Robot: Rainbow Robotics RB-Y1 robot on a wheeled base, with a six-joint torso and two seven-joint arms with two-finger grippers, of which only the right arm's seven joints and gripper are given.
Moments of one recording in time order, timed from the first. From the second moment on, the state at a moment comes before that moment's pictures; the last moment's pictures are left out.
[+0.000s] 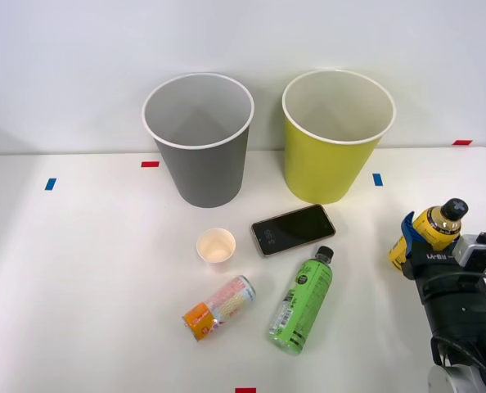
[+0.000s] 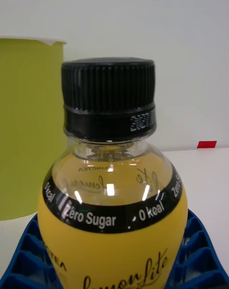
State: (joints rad) arm 0.27 -0.25 0.04 -1.67 -0.29 -0.33 1.58
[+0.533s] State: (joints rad) arm 0.29 -0.29 0.05 -1.91 -0.29 -0.10 1.57
